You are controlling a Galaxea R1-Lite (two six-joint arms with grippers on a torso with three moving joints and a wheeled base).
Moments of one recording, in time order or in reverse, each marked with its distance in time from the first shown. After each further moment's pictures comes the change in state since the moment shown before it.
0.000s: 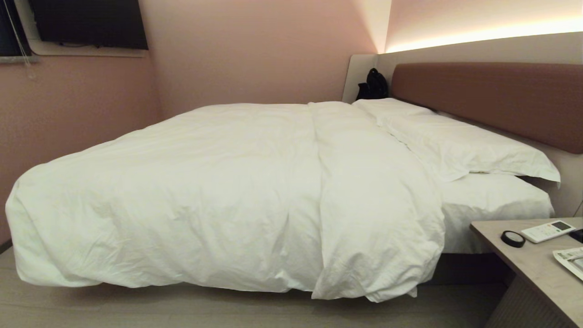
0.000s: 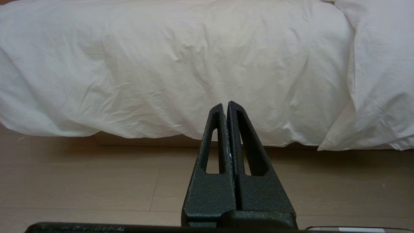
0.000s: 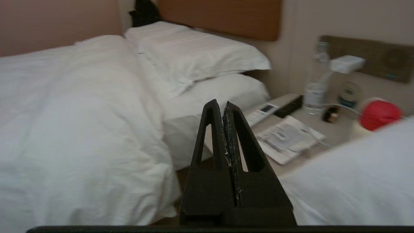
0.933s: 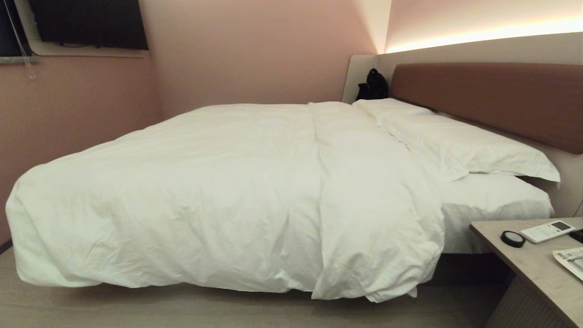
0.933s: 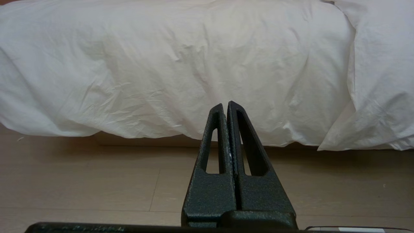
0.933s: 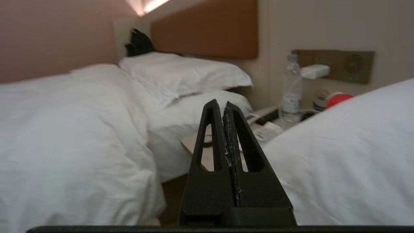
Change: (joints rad) left arm 0.000 0.000 0.000 0.000 -0.001 0.000; right arm -0.107 -0.429 0.160 0.091 0.100 -0.069
